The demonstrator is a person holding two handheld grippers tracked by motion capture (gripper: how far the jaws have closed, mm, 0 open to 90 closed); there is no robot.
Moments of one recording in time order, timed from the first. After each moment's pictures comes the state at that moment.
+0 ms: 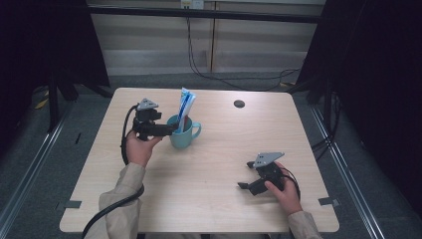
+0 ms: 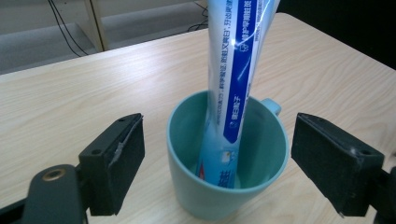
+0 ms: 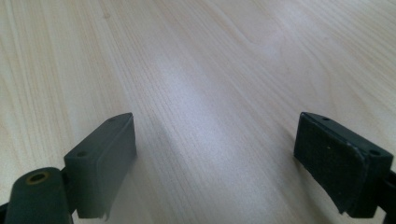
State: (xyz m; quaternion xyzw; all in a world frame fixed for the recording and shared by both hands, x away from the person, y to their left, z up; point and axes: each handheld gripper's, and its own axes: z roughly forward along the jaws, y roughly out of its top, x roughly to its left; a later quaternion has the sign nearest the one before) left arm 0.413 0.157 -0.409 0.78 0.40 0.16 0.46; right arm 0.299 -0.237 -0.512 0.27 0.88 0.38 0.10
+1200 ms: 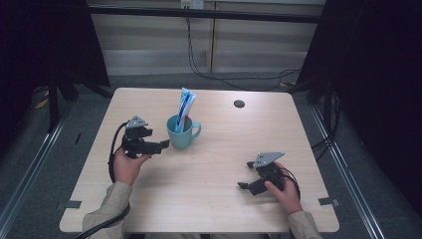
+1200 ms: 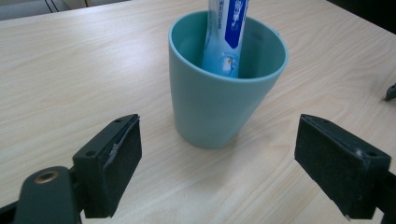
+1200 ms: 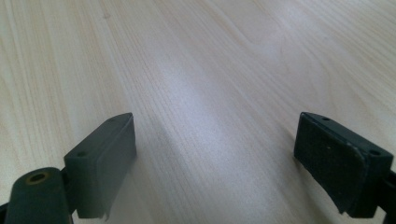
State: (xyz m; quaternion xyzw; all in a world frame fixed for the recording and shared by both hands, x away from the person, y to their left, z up) left arm 0.379 0.188 -0.440 0.79 0.39 0.13 0.45; right arm 0.300 -0.237 -0.512 0.27 0.88 0.38 0.10
